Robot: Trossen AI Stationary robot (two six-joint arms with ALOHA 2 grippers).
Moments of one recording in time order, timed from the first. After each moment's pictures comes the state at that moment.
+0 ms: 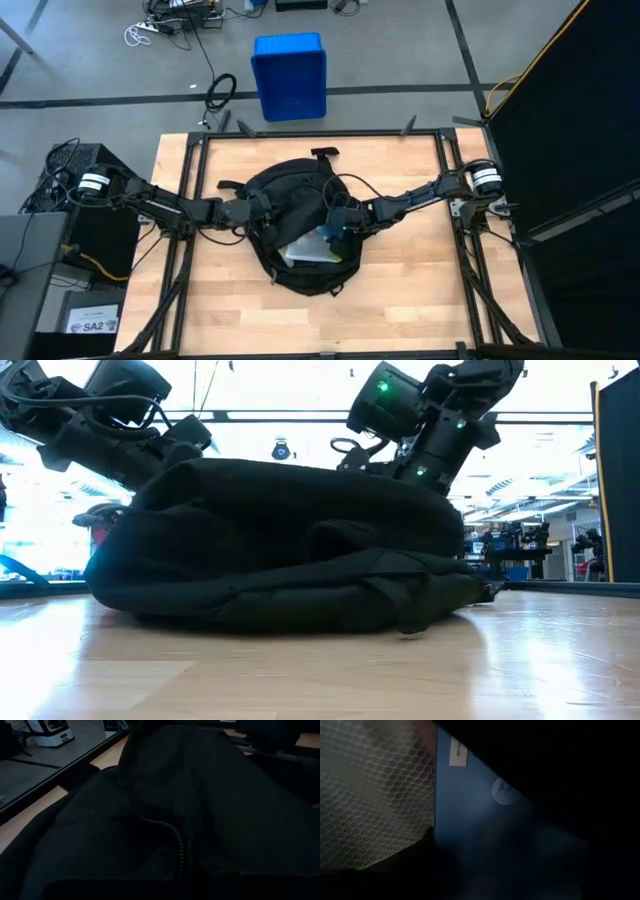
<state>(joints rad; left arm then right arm) -0.08 1.22 0.31 0.50 -0.45 -0.17 0.10 1.84 1.04 -0.20 0.17 0.37</state>
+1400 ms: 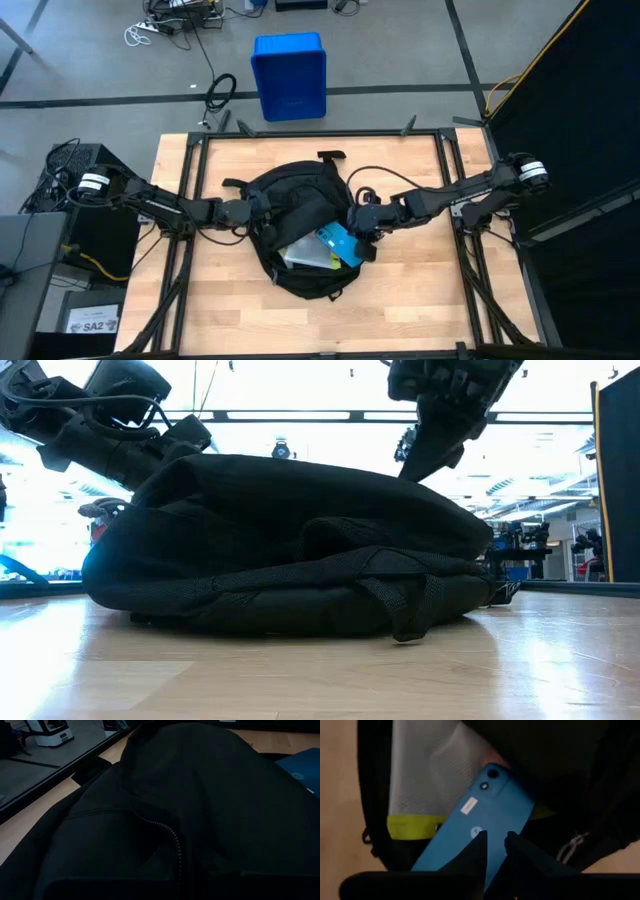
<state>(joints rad) -0.08 1.22 0.31 0.50 -0.45 -0.17 0.20 1.49 1.04 -0.47 0.16 0.35</state>
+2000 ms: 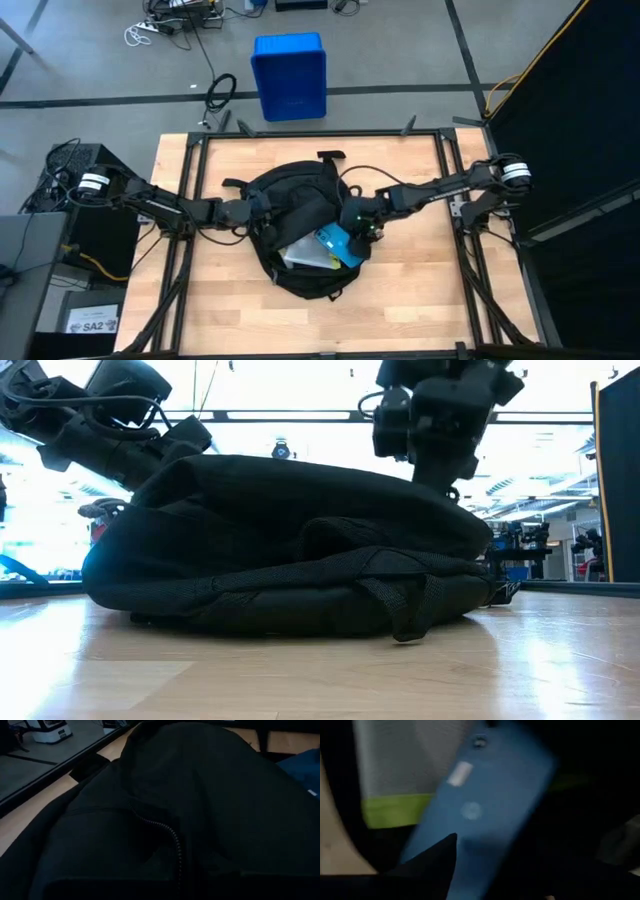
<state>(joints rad) -0.09 1.22 0.31 0.49 -0.44 -0.18 0.06 1.61 1.04 -0.48 -0.13 0.38</state>
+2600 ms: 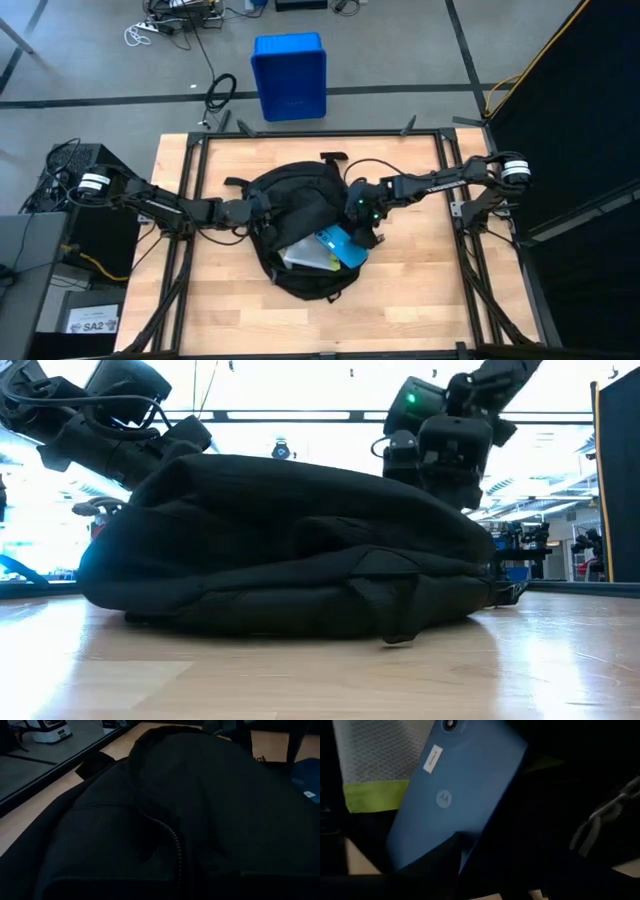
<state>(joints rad) -0.09 1.22 0.31 0.50 -0.44 -0.19 -0.07 1.62 0.89 -0.31 -0.39 0.34</state>
